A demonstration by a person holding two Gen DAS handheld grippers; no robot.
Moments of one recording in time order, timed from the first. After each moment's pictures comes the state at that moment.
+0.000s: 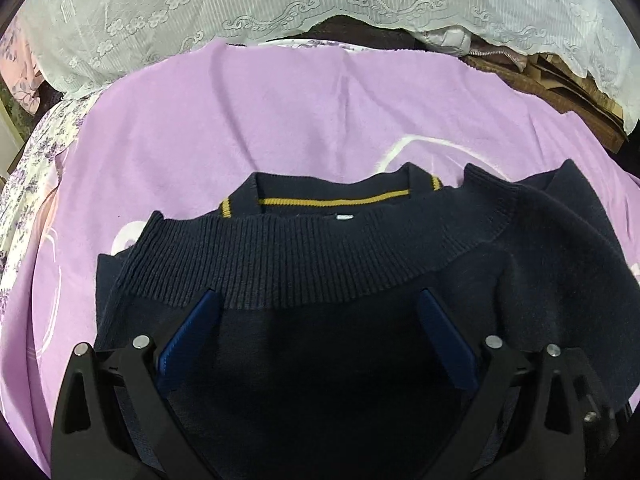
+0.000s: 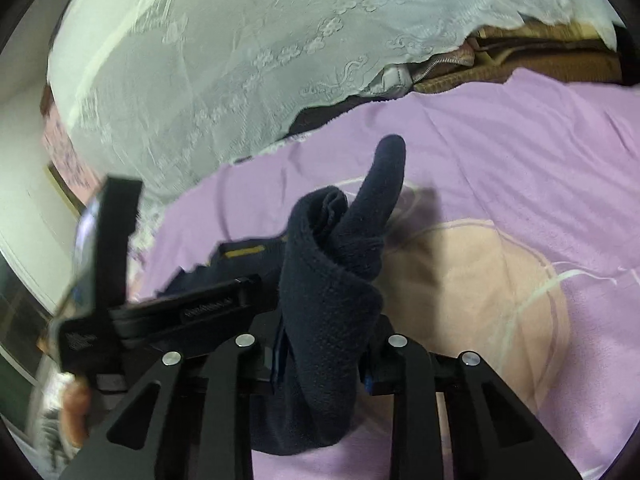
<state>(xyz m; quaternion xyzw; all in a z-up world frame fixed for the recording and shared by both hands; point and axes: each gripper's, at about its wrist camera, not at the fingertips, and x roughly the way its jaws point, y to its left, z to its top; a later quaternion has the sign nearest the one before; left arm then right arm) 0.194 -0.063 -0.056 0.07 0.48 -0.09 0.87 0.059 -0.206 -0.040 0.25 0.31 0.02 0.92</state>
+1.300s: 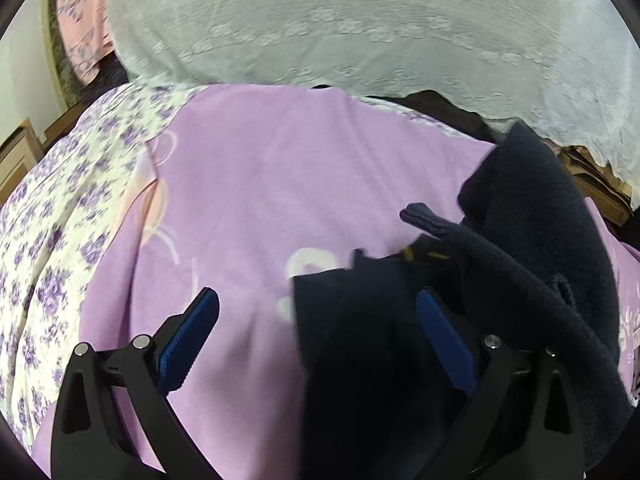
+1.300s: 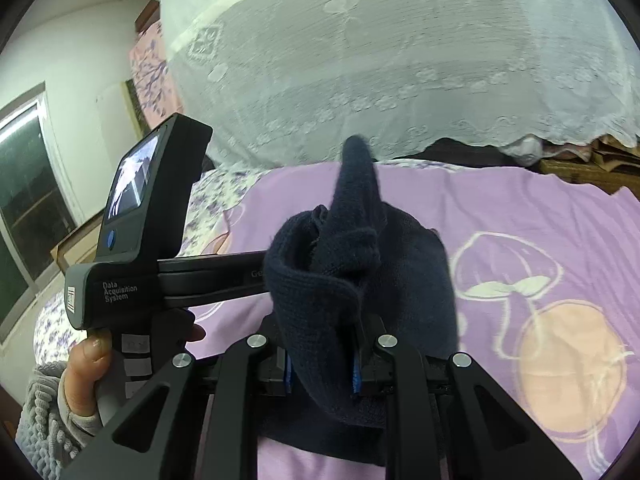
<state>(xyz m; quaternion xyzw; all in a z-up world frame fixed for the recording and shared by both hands) 0.179 0.089 0.003 -0.02 0.43 -0.04 0.90 0.064 -0.033 0.024 0.08 0.30 0.13 0.94</state>
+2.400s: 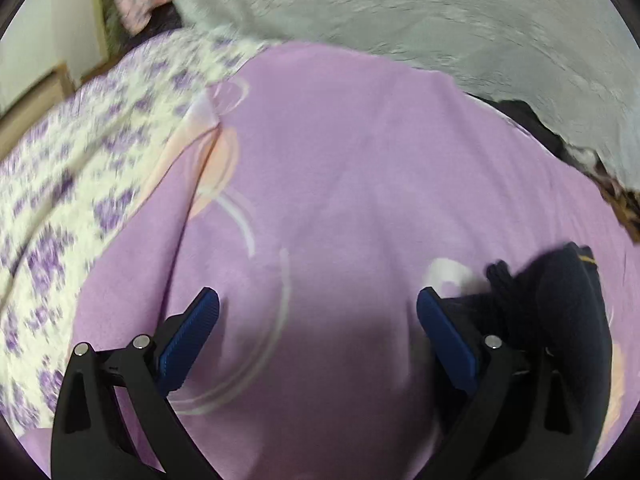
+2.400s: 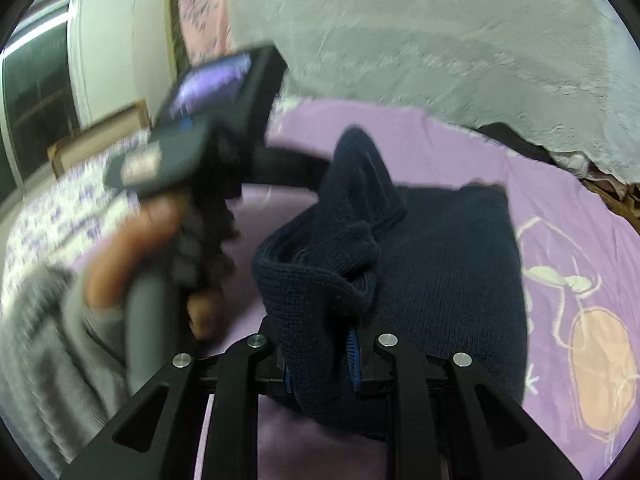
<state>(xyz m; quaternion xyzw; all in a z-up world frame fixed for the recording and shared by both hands) 0.226 0.168 -0.057 -0.09 0.46 0.05 0.88 0.069 0.051 -0.033 -0.07 0.35 0.15 0.92</state>
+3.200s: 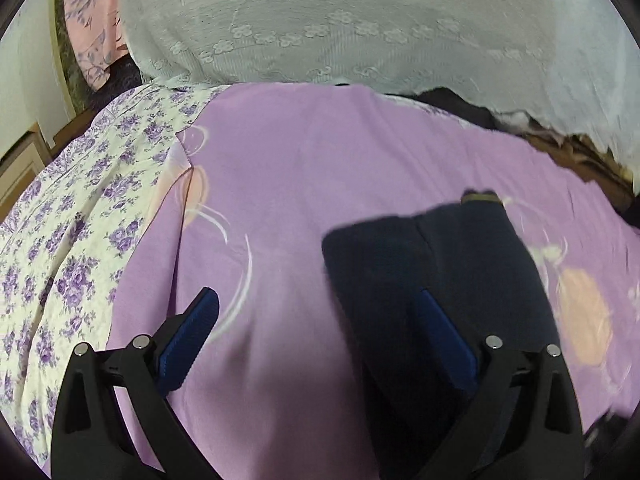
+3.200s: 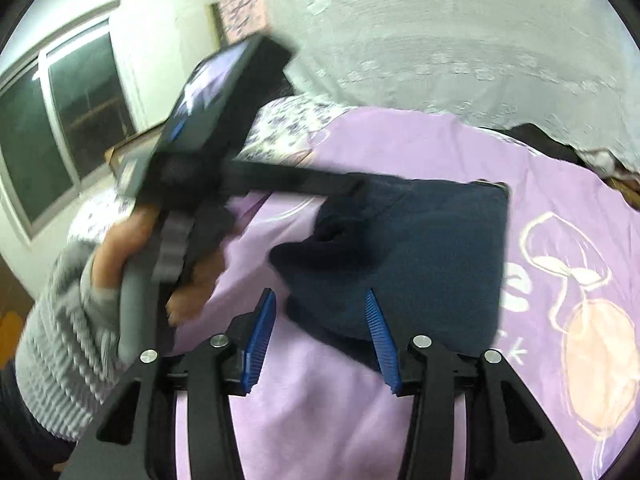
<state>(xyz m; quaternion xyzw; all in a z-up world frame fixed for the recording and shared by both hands) 0.147 0.126 -0.009 0.01 0.41 -0.04 0.91 0.023 -0.010 0.010 -0.01 0.34 0.25 0.90</state>
